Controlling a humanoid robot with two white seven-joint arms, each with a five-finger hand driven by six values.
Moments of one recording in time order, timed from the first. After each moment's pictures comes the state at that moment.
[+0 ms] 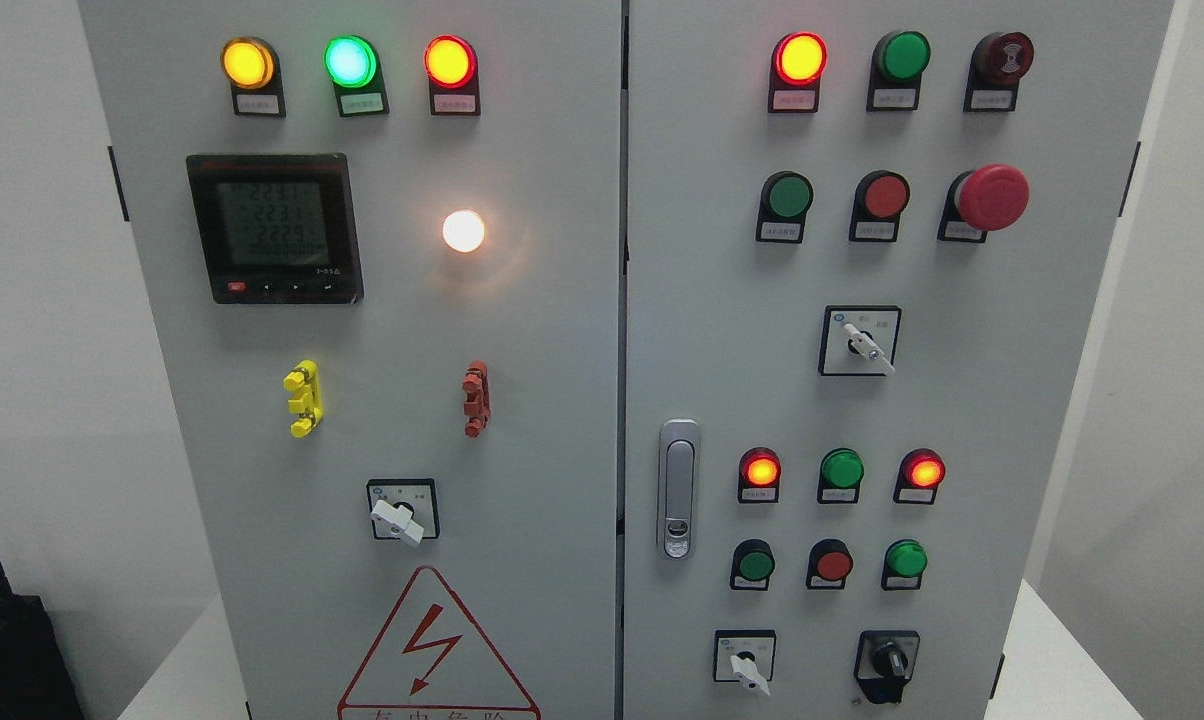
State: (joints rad) left arm -0.05 -0.08 0.07 0.11 -0.08 -0.10 -0.12; right arm 0.17 0.08 -0.03 -0.17 0.00 -0.10 0.26
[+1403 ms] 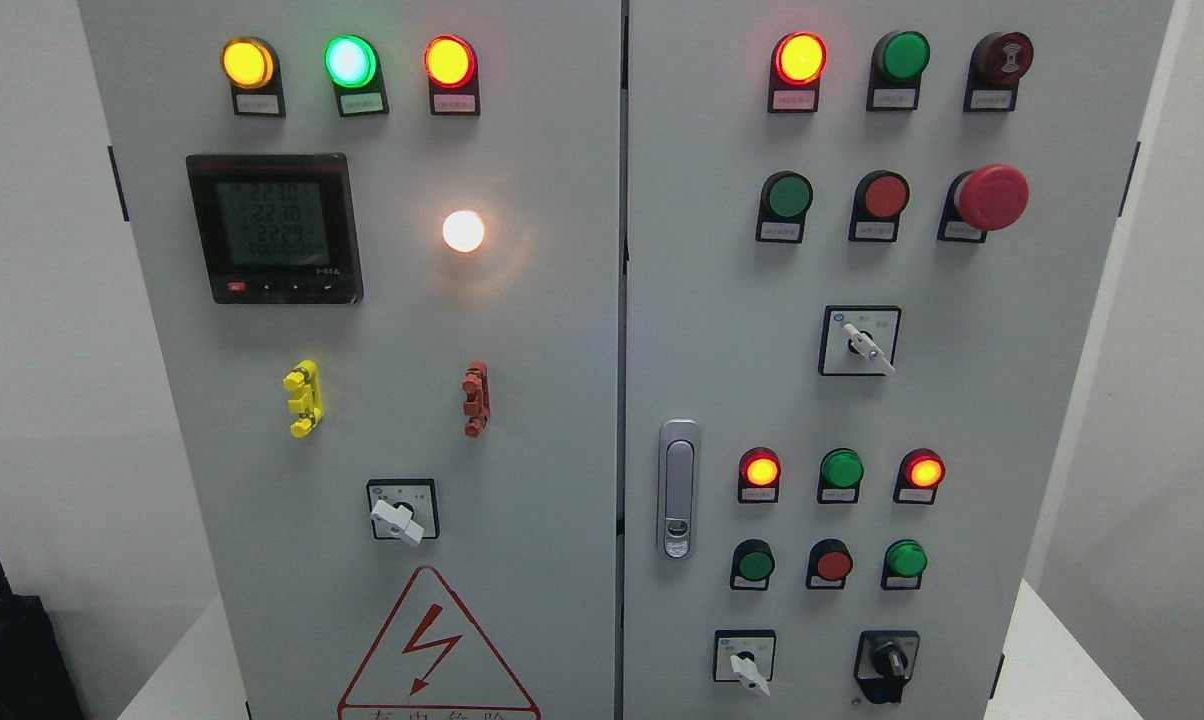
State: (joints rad) left arm -0.05 -0.08 0.07 0.11 -0.08 -0.10 -0.12; right arm 0.30 0.09 -0.01 -0.40 0.00 -0.42 0.16
